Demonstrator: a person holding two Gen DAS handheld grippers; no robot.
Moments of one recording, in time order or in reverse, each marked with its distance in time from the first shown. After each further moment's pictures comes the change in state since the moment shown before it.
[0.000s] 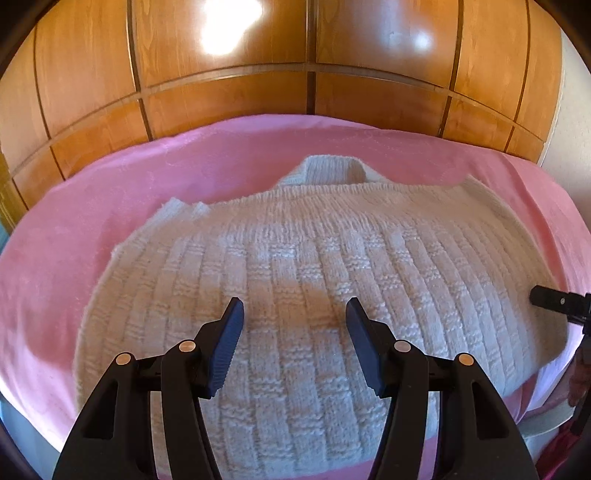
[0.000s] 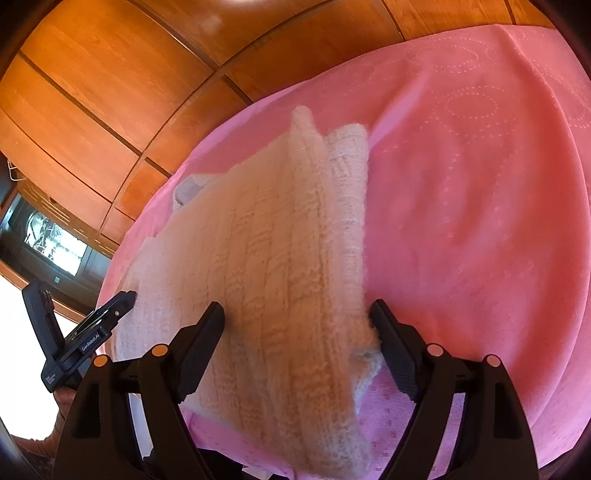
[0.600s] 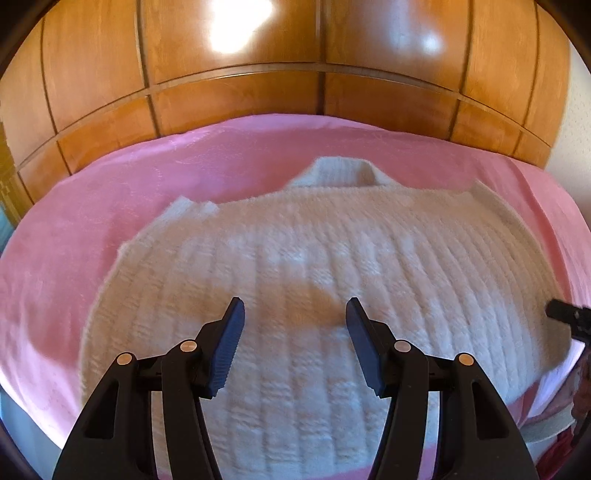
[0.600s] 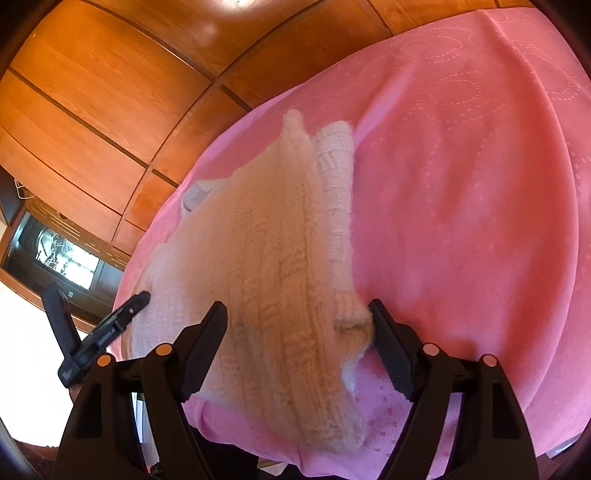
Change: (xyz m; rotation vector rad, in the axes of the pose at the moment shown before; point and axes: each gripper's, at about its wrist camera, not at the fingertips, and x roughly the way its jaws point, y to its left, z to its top) left arm 0.001 0.009 0.006 -0.021 0.004 0.027; right arm -0.014 -0.009 -0.015 0.071 -0.022 0.044
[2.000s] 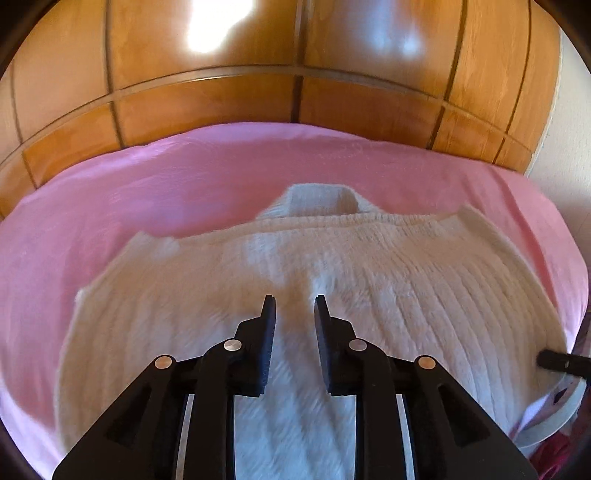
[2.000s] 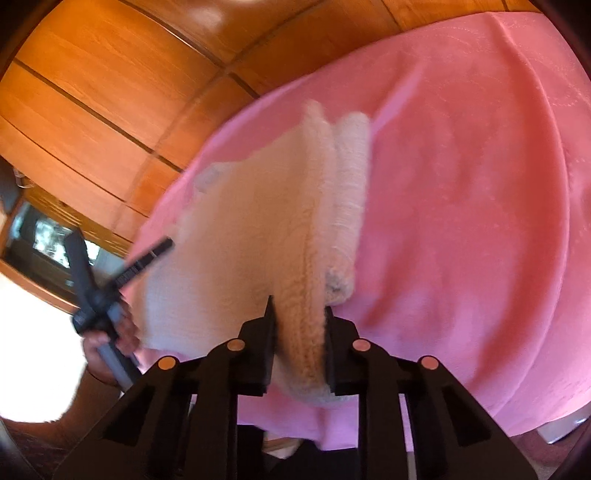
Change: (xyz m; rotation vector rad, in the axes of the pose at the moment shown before) left arm 0.028 0.007 0.031 0.017 -0.013 -0.137; right arm -0.016 0.018 -0.008 -0.021 0.039 0.028
